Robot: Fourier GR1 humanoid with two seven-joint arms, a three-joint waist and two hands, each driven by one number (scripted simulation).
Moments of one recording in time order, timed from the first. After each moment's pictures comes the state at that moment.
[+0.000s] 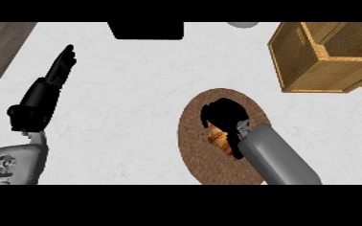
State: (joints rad) left arm -0.22 0.27 0.11 -1.54 -0.15 -0.11 -0.02; right arm -0.51 -0.18 0.54 -1.15 1.10 0.57 -0.05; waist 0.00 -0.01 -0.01
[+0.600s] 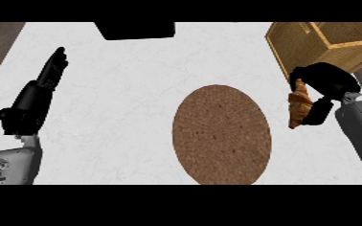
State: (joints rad) left arm -0.20 0.27 0.14 -1.54 -0.15 -0.10 -0.03; right arm -0.53 -0.58 0.17 -1.00 1.04 0.33 -0.25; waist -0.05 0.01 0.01
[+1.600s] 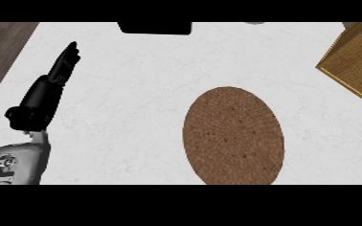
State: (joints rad) left arm -0.23 0.26 0.10 -1.57 -0.15 -0.12 -0.01; right arm -0.80 -1.04 -0.51 -0.54 0.47 0.45 -0.70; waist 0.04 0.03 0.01
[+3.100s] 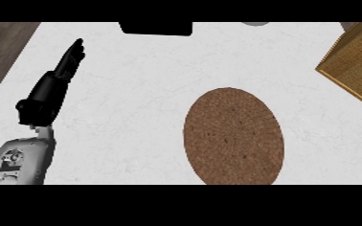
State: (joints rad) left arm -0.27 0.24 0.08 -1.55 -0.17 -0.12 0.02; right arm -1.21 -0.97 -0.11 -0.39 0.66 0.62 -0.49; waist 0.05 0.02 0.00
